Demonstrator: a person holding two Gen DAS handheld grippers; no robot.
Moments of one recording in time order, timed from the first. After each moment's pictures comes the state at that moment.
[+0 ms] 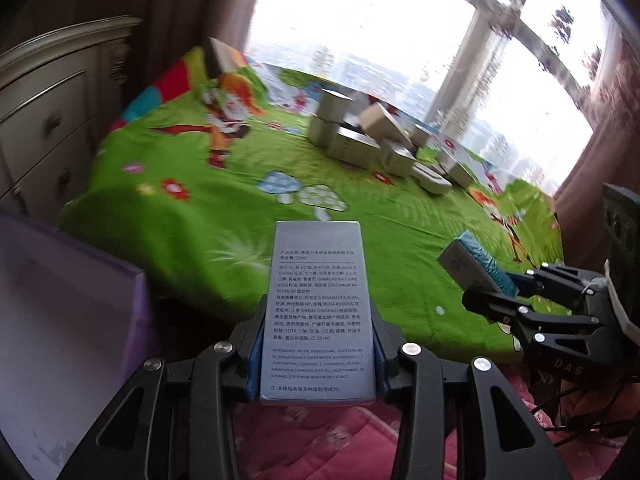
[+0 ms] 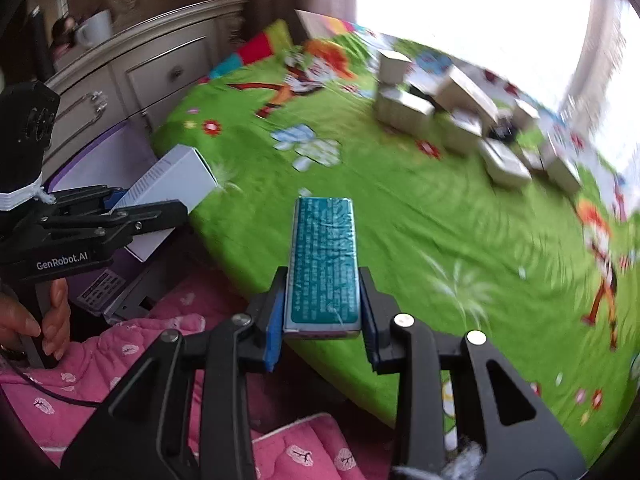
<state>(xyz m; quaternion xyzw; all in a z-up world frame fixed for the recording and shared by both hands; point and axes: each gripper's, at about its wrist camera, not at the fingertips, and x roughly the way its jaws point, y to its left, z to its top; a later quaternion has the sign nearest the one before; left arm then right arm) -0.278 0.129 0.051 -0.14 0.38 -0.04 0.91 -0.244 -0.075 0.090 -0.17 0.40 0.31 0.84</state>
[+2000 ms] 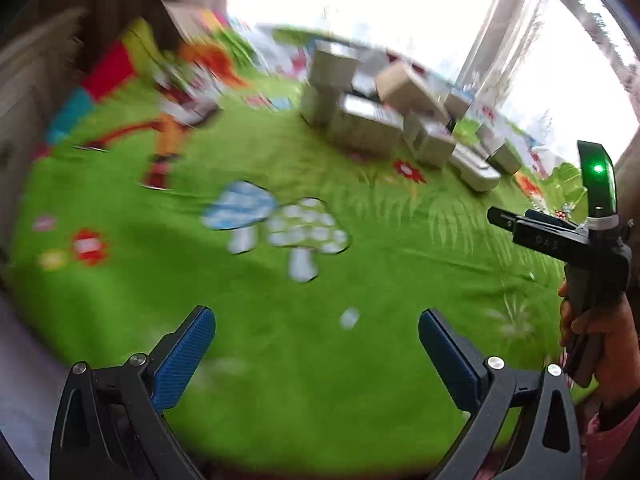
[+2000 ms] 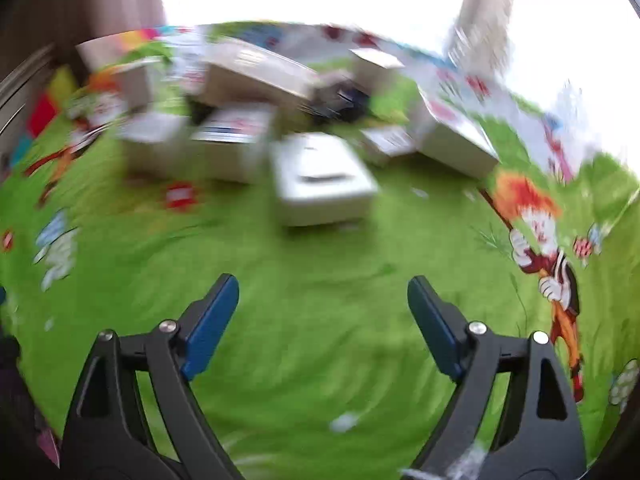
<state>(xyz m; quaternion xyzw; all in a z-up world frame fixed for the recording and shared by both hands) -0.137 0.082 0.019 -0.11 0.48 -0.01 0.87 -0.031 -0.176 0.043 -0.09 0.45 0.10 0.88</state>
